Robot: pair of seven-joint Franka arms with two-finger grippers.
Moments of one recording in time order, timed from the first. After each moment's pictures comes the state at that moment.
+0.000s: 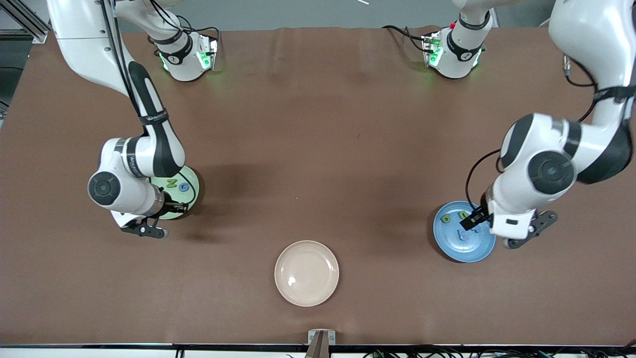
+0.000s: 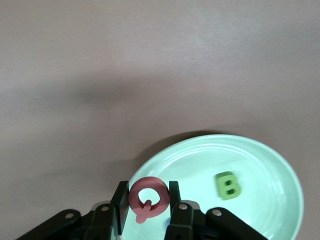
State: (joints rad) left arm 0.19 0.45 -0.48 -1.52 0.33 1.87 -0.90; right arm 0.30 0.53 -0.22 -1.85 0.14 2.22 0.18
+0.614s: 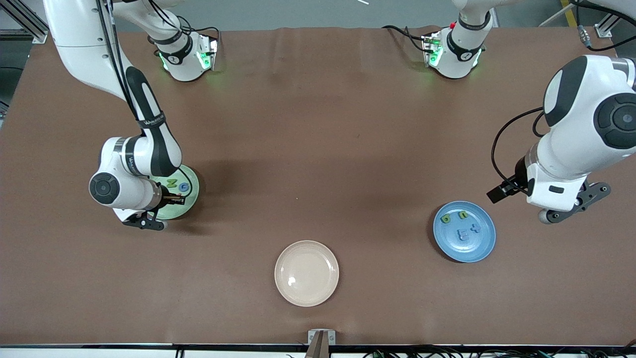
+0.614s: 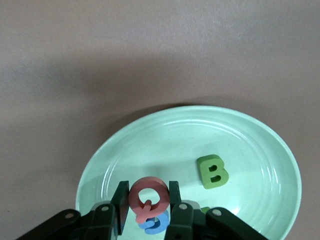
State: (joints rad) left arm 0.20 0.34 -0.48 -1.45 0.27 1.63 -0.75; right arm 0.28 0.53 -0.21 -1.93 0.14 2.23 0.15
